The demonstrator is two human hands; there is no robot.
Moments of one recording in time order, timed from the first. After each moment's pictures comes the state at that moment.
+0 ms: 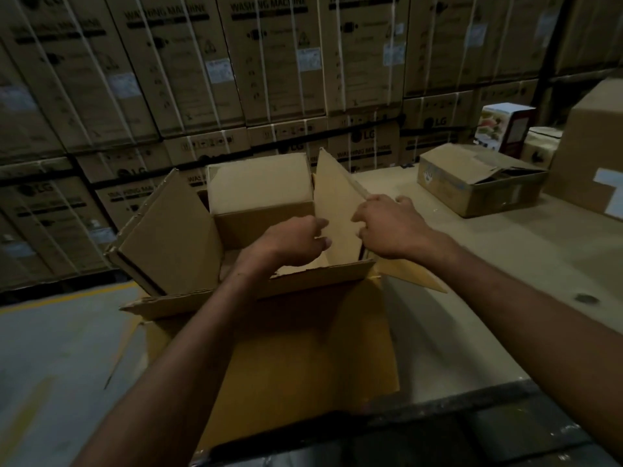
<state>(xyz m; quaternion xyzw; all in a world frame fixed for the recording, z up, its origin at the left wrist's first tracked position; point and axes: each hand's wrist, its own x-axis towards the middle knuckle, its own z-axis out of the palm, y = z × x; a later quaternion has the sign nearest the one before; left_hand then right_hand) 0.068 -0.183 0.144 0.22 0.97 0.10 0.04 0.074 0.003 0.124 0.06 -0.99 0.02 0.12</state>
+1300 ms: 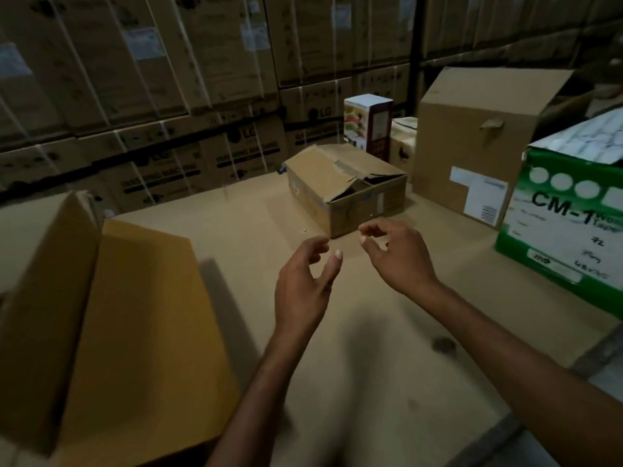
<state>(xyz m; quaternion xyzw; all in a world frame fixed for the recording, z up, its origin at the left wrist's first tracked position) -0.046 0.259 0.017 0.23 0.83 0.51 -0.08 -0.023 0.443 0.012 -0.12 -0.88 0.35 0.30</state>
